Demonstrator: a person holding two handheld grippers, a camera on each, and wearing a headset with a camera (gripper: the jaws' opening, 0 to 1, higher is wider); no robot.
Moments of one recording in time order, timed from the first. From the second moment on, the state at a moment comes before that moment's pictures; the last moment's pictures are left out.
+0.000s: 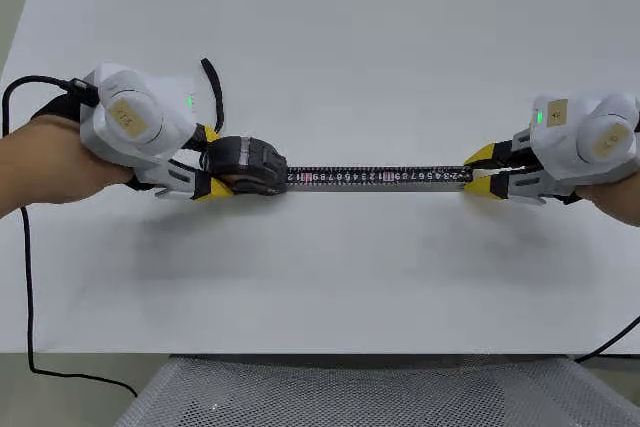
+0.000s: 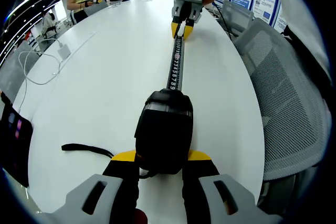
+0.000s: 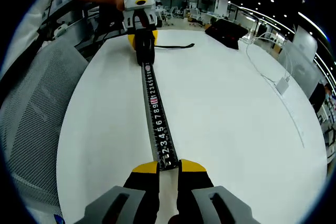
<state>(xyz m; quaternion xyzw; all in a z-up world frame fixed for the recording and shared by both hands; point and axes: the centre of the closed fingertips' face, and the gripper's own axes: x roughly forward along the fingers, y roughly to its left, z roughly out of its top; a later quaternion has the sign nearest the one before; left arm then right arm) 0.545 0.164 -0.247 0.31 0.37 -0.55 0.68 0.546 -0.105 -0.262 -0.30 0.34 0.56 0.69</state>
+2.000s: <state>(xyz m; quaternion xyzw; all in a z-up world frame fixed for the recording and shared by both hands) 0.545 0.162 -0.247 0.31 0.39 -0.54 0.68 0.539 -0.124 -0.265 -0.32 0.39 0.57 0.65</state>
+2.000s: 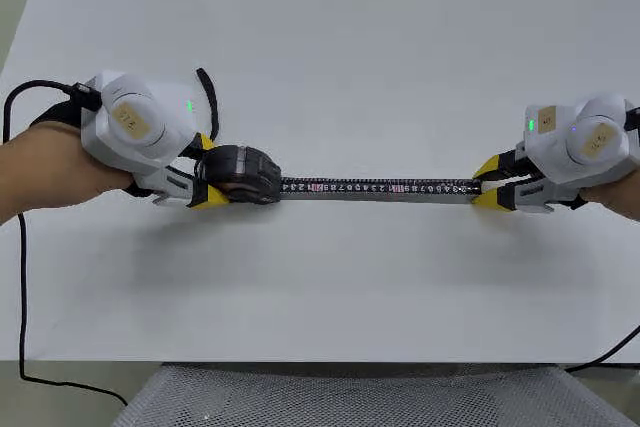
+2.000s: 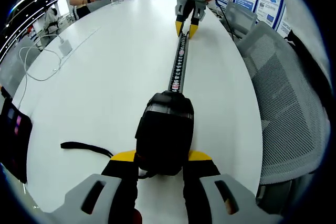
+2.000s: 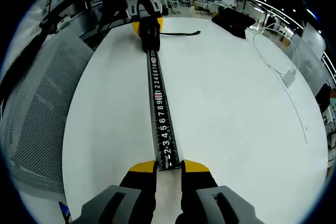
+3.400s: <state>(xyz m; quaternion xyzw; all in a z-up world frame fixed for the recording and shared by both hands) 0.533 0.185 -0.201 0.19 0.35 -0.45 0.80 0.528 -0.121 -0.228 -0.22 0.37 0.49 0.76</state>
